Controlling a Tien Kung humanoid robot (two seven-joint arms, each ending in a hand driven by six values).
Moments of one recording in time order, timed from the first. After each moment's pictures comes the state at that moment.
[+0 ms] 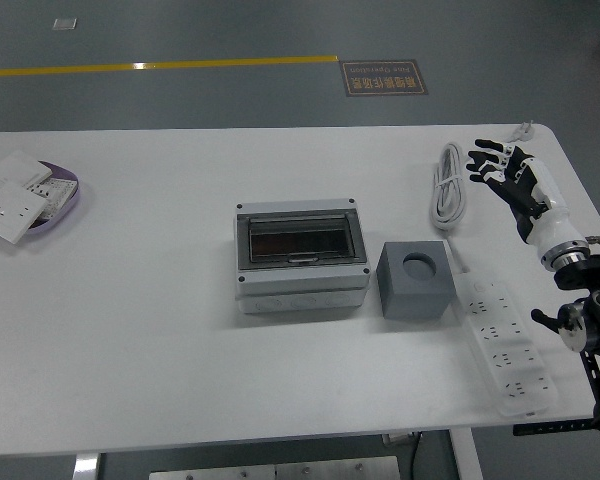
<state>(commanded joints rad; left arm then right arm) 0.10 0.00 -1.97 -0.18 2.02 -0.12 0.17 0.14 -0.24 1.46 1.31 -1.12 -0.01 0.09</state>
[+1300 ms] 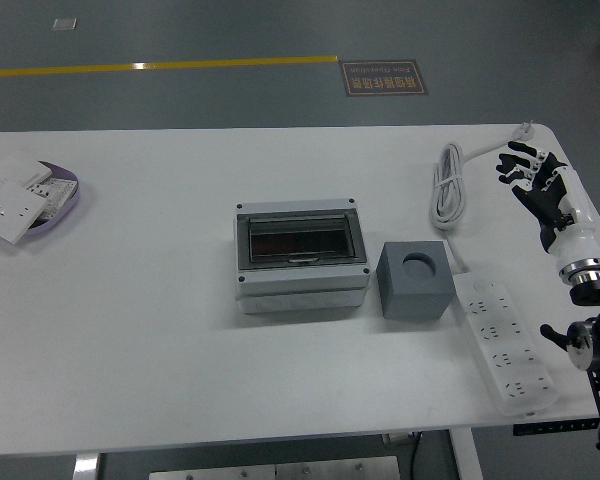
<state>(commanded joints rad) 0.10 0.00 -1.96 -0.18 2.01 -0.12 0.16 0.08 -0.22 1.54 1.35 -1.16 -0.07 0.17</state>
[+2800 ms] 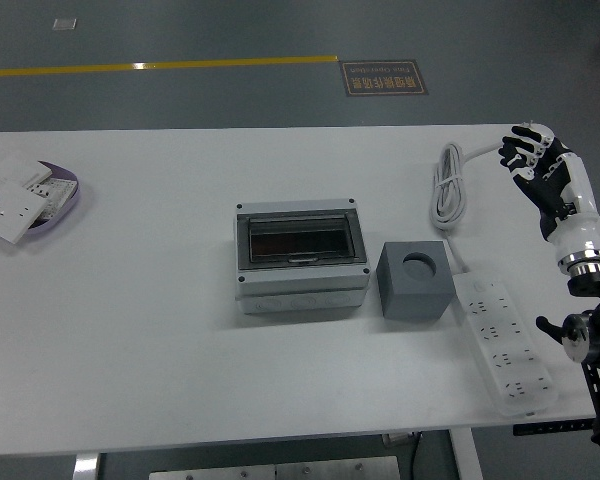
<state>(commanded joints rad) 0.11 0.00 -1.98 -0.18 2.03 -0.12 0.17 0.11 -0.22 1.50 1.36 -1.12 -0.09 0.23</state>
